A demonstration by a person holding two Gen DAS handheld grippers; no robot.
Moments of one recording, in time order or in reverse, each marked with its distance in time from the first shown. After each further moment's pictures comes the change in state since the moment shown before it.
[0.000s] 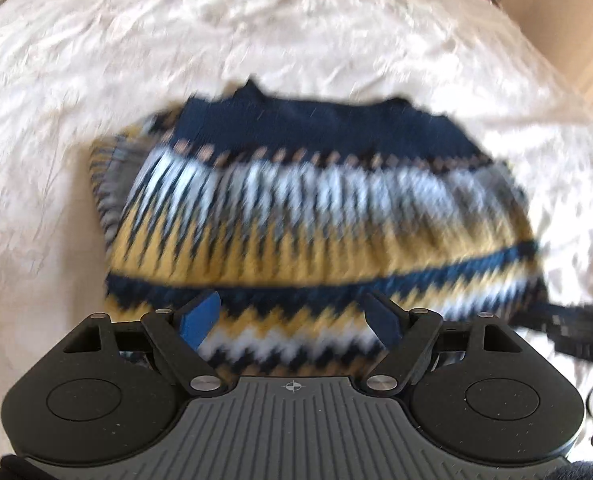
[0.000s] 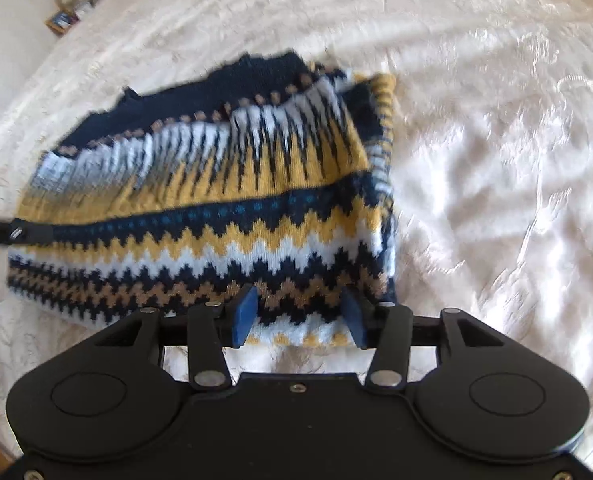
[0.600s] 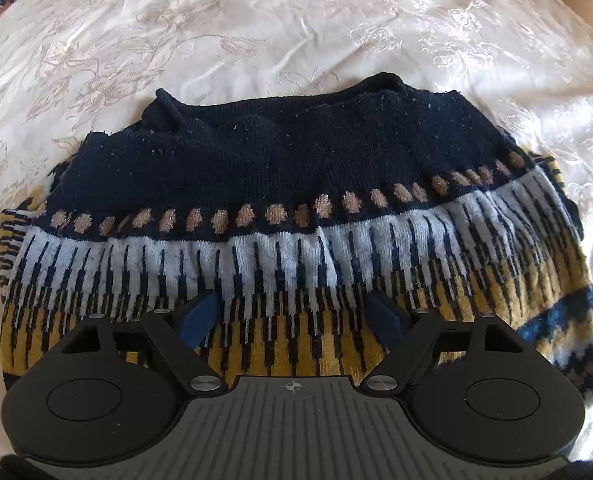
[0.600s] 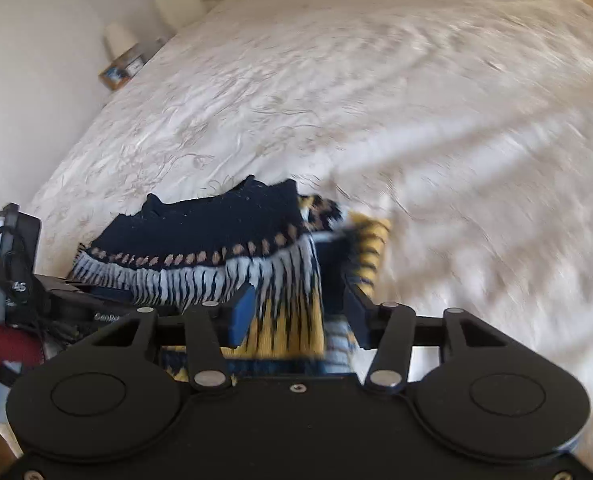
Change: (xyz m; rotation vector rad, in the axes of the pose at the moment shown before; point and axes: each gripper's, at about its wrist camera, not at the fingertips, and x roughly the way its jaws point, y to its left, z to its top) left arm 0.086 -0.074 0.048 0.064 0.087 0.153; right arm 0.005 -0.055 0.094 -0.052 -0.143 0.183
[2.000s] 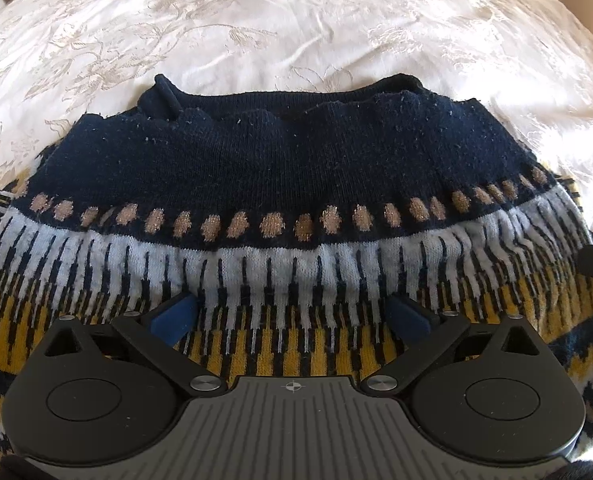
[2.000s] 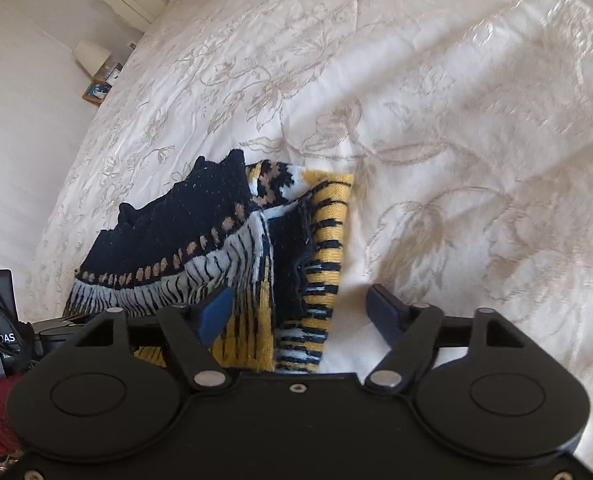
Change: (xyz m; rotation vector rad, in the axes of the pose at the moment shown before) left arm 0.022 -0.004 0.005 -0.068 -0.025 0.006; right arm 0.049 -0.065 -0.007 0.256 0.123 0.130
